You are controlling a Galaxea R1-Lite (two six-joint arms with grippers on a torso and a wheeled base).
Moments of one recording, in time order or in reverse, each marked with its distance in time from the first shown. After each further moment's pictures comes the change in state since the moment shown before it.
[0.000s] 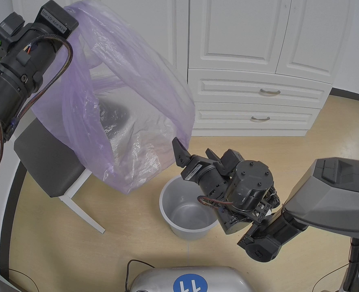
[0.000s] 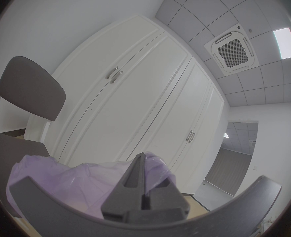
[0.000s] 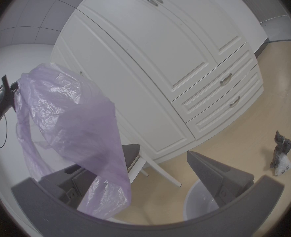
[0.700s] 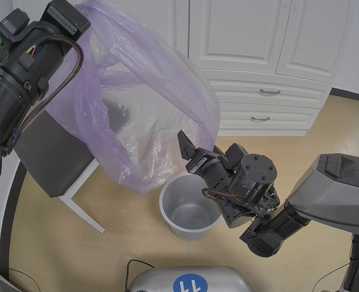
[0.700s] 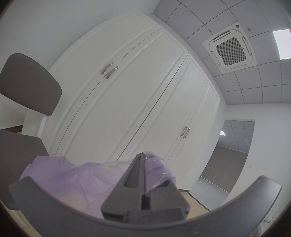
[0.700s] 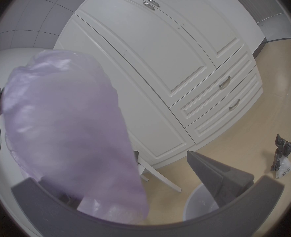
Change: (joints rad) left arm -0.114 -0.007 0.016 0.001 0.059 0.046; right arm -0.028 -0.006 -0.015 0.000 0.011 0.013
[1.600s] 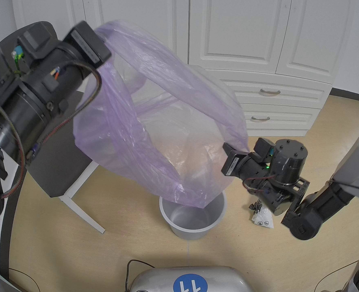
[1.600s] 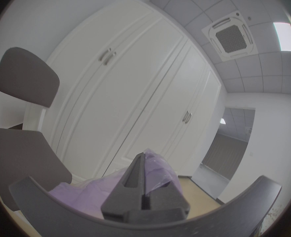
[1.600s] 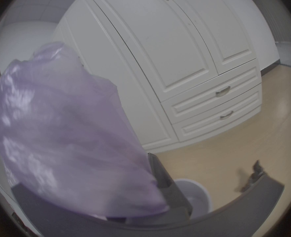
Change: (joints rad) left arm 0.024 0.050 0.030 0.048 -0.063 -0.001; right arm -0.167 -0.195 0.178 0.244 0.185 -0.131
